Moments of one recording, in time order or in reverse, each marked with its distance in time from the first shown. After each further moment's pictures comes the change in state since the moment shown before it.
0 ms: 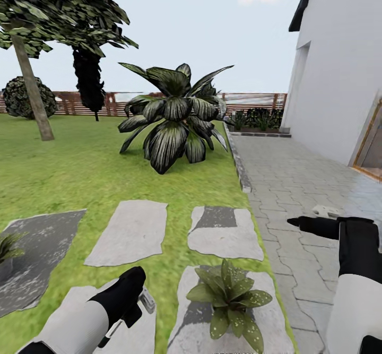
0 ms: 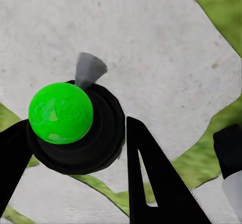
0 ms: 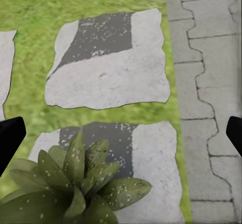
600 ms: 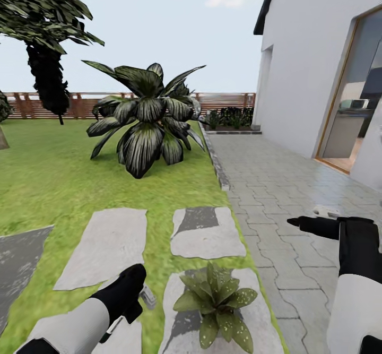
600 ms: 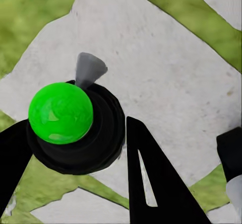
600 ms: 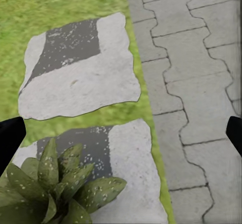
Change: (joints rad) left arm -0.014 -0.002 -0.004 -0.001 0.000 0.002 0.002; right arm 0.000 0.000 0.000 0.000 0.000 0.000 0.000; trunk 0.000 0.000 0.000
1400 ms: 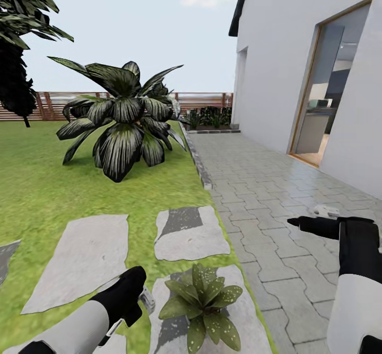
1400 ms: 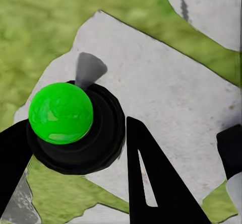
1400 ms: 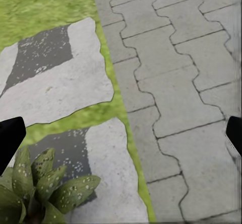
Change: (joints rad) left arm 0.011 0.001 -0.008 0.000 -0.001 -0.002 0.000; right arm 0.000 -0.001 0.000 0.000 0.000 0.001 0.000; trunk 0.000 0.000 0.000
